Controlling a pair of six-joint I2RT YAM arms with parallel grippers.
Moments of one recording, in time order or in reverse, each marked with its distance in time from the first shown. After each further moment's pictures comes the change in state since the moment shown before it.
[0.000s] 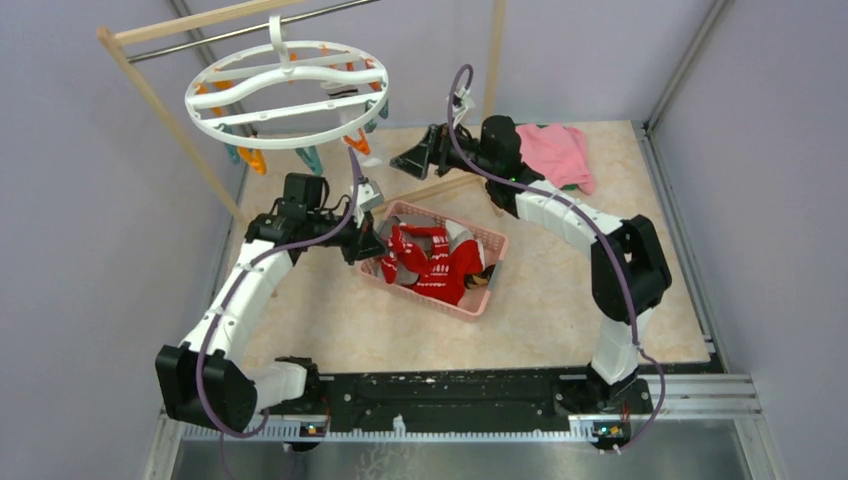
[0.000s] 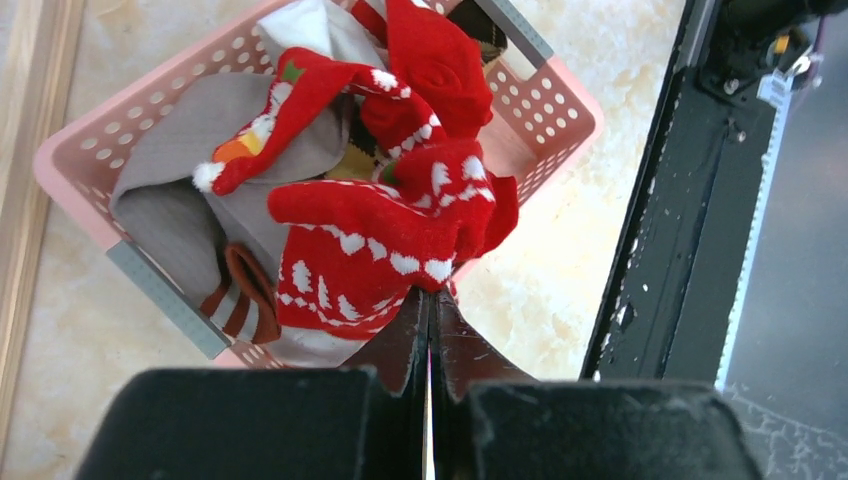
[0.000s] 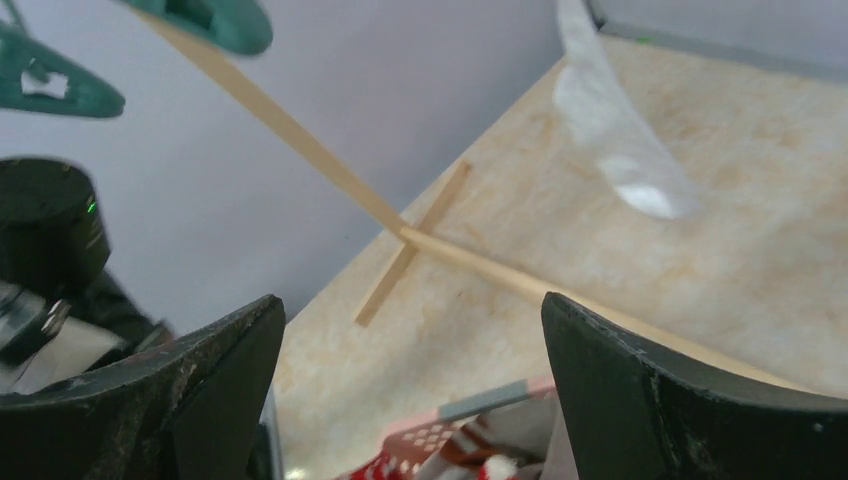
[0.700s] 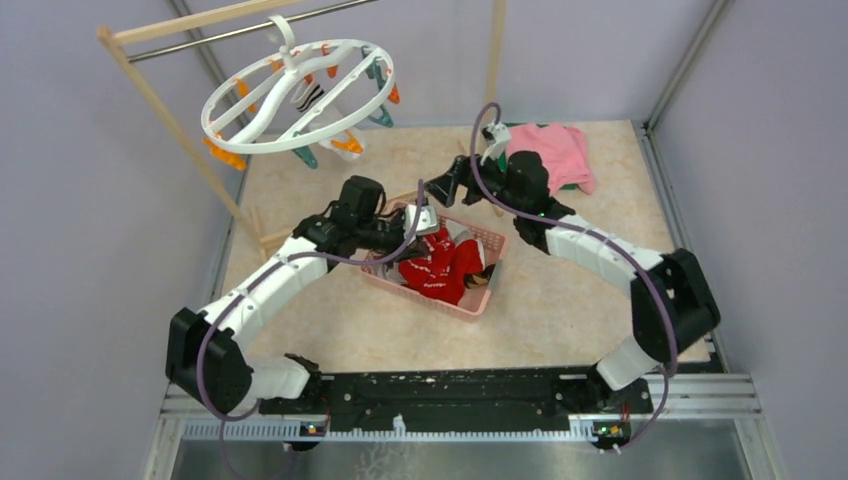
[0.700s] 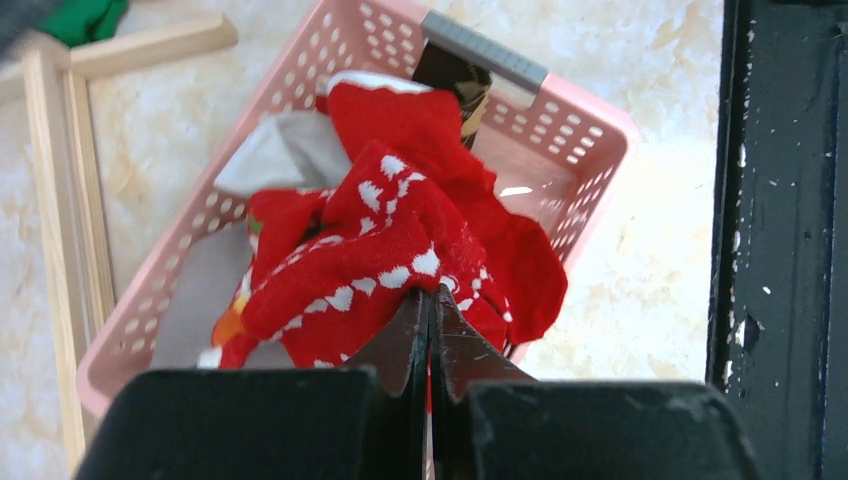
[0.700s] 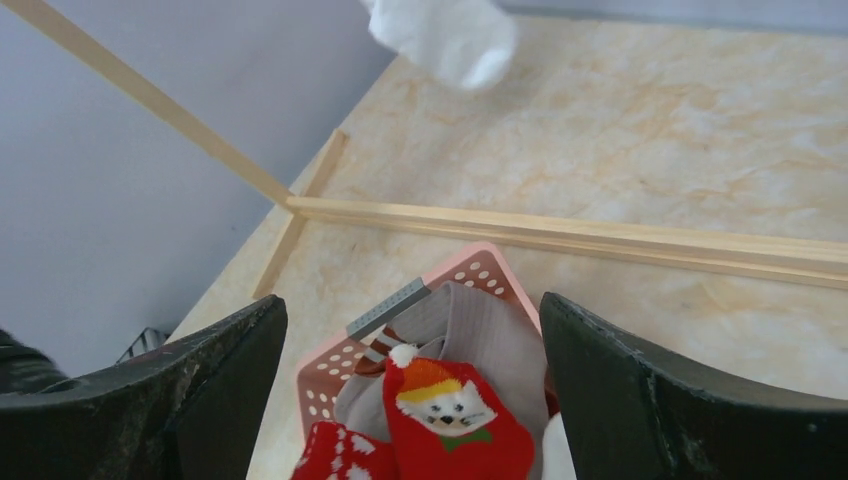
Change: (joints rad) left arm -0.319 0.095 -0.026 0.222 -0.195 0.150; right arm -0.016 -0.198 -0.323 -0.023 0.227 -0.166
